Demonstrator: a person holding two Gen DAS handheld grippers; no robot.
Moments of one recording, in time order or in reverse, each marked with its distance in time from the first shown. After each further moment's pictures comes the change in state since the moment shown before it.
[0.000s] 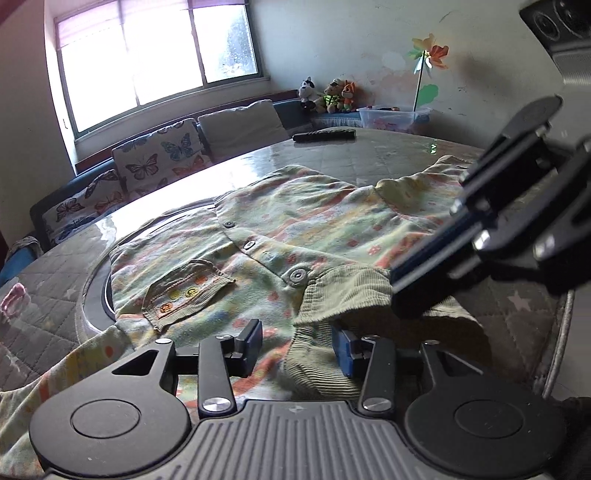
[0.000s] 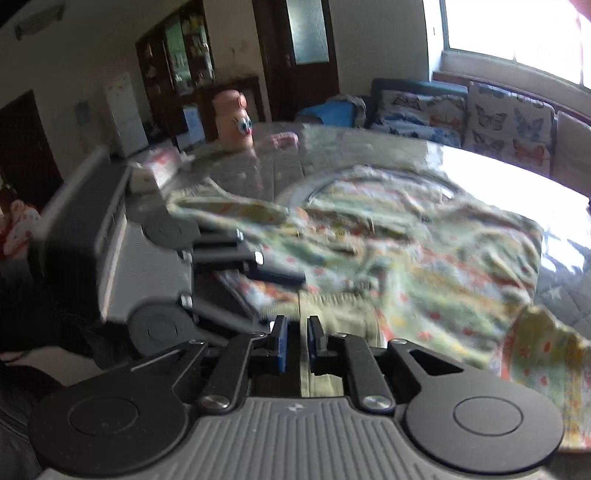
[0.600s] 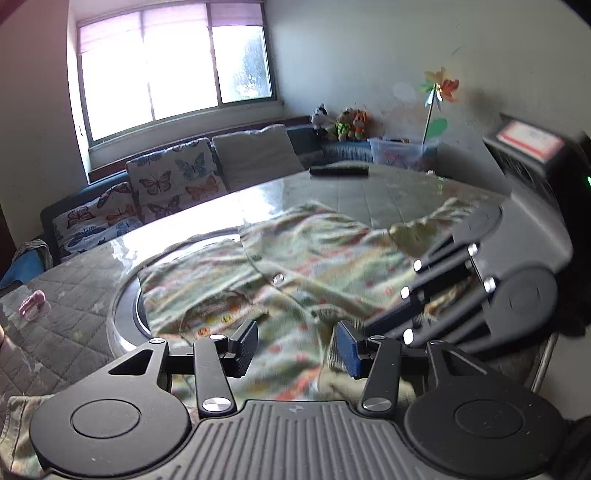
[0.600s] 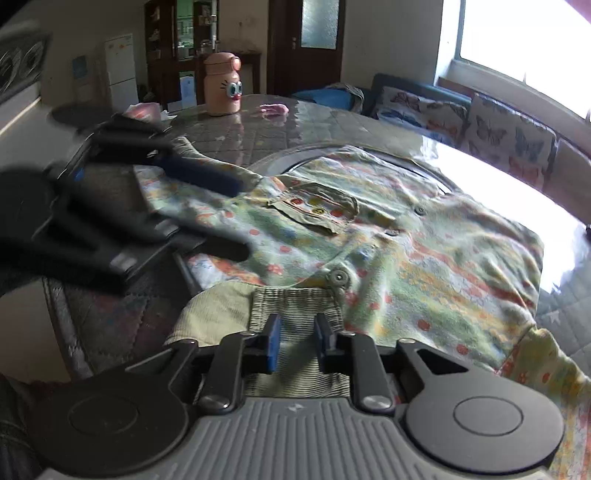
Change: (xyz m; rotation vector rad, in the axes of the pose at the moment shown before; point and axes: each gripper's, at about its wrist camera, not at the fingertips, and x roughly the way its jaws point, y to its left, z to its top) left arm -0.034 0.026 0.019 -0.058 -0.096 0.011; right arm 0.054 -0.003 -0.017 -0.139 0.066 -0.102
